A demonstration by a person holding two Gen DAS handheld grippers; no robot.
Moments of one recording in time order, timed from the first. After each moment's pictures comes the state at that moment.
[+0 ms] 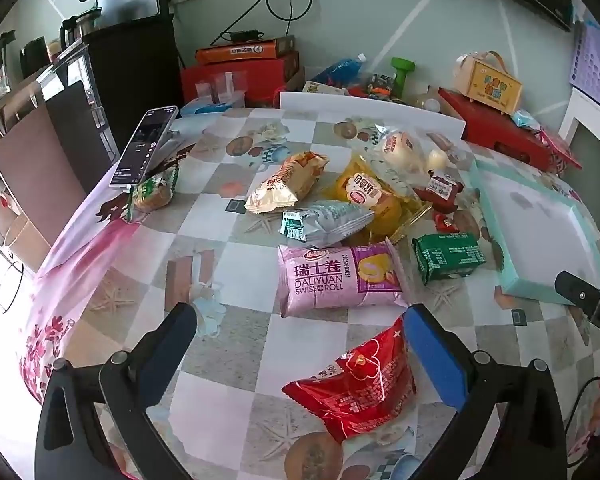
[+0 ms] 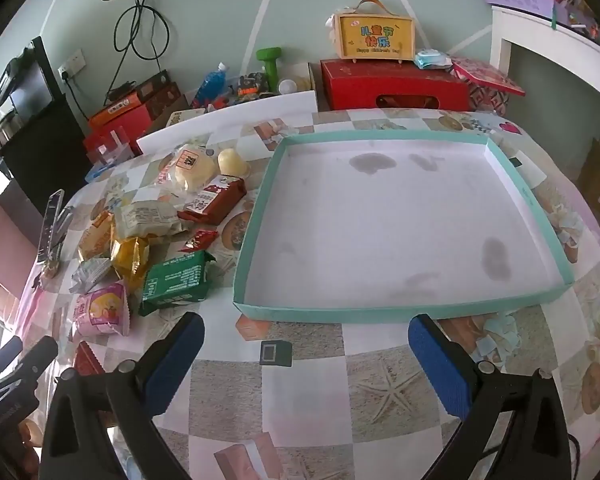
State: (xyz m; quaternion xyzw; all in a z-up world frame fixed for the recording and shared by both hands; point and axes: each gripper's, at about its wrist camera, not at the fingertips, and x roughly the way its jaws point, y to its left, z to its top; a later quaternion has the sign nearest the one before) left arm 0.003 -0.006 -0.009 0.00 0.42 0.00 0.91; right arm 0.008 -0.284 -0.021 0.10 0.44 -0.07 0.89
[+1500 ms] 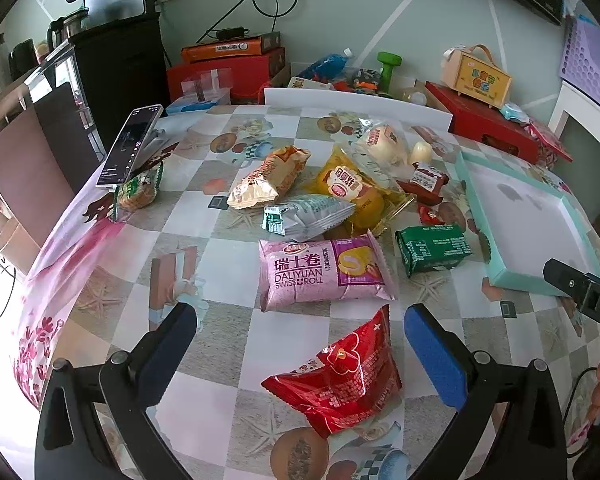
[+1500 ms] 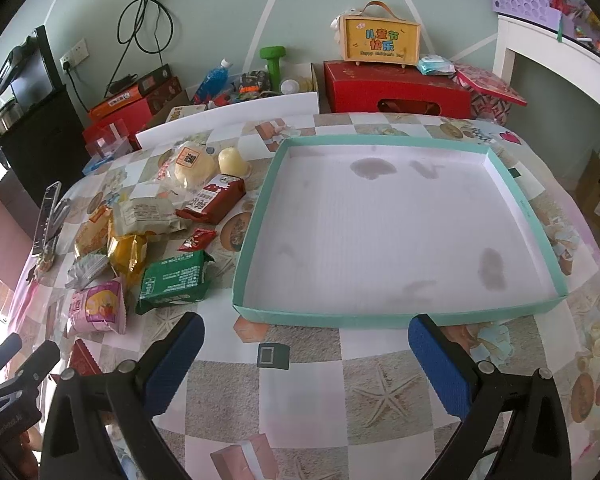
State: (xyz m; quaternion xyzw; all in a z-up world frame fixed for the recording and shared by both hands) left arm 0.002 -0.013 -0.010 0.00 0.43 -0.03 0.90; right arm 0.012 -0.282 -0.014 0.08 0.44 -0.07 0.89
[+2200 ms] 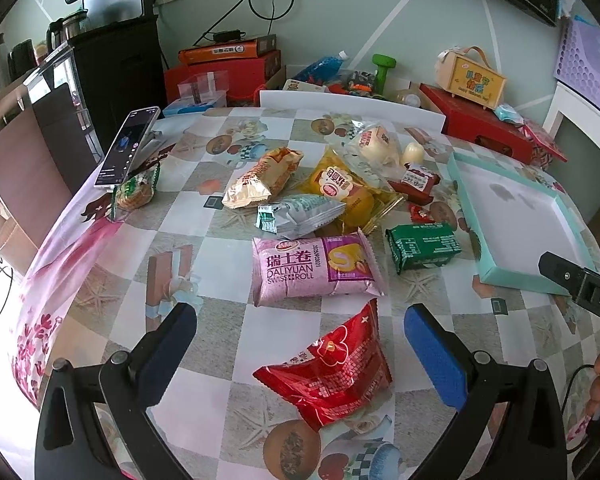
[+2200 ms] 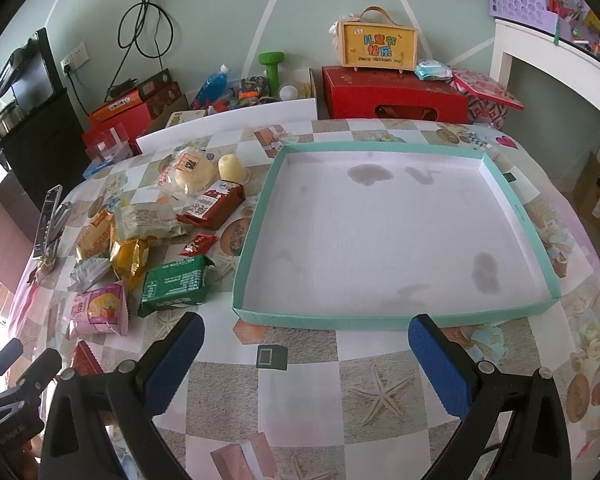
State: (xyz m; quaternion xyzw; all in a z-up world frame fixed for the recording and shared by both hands) left arm -0.006 -0.017 -0.006 0.00 0.43 -0.03 0.90; right arm 0.009 -0.283 -0.008 0.08 0.44 -0.07 0.89
